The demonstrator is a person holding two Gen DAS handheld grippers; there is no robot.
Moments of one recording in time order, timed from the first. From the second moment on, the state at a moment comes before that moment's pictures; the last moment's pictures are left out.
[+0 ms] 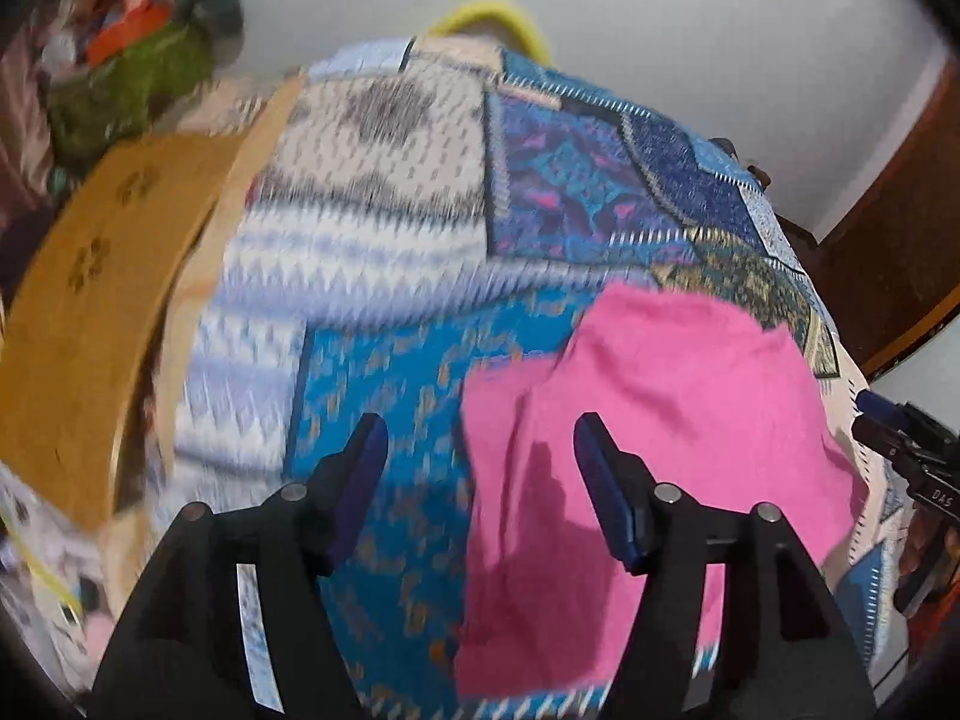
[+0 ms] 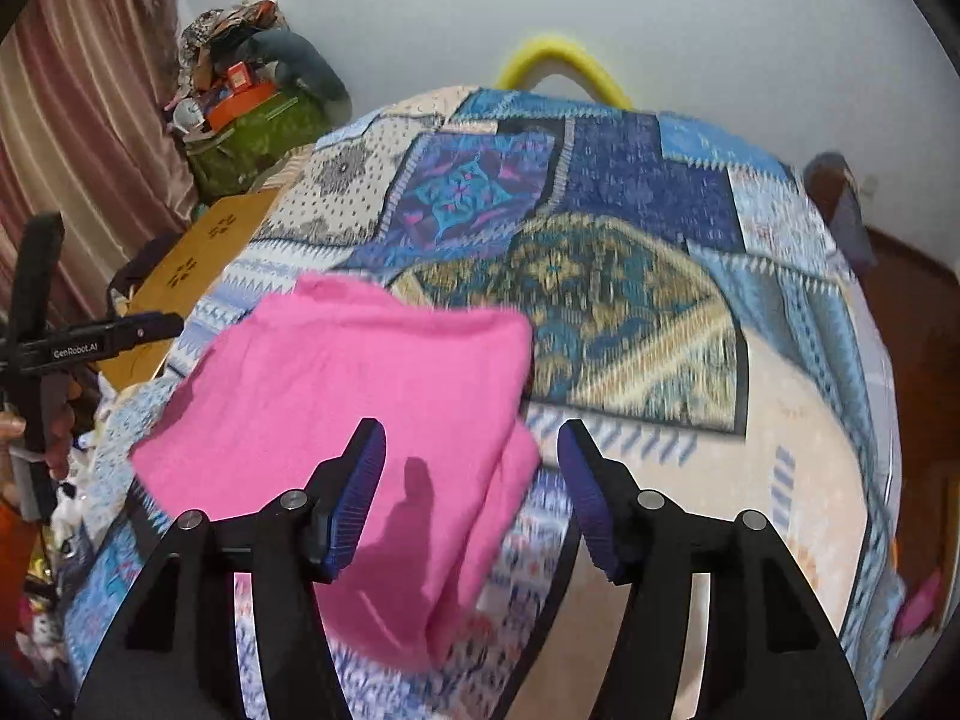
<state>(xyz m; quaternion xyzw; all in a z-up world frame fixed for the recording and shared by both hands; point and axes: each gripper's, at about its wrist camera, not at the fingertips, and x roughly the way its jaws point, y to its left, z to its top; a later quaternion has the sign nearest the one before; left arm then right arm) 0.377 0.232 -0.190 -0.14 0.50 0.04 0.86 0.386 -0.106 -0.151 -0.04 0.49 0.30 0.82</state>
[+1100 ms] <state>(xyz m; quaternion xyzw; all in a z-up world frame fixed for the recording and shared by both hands) 0.347 0.190 -0.154 -0.20 0.43 -0.04 0.88 0.355 -0.090 -0.137 0.03 0.46 0.36 0.81</state>
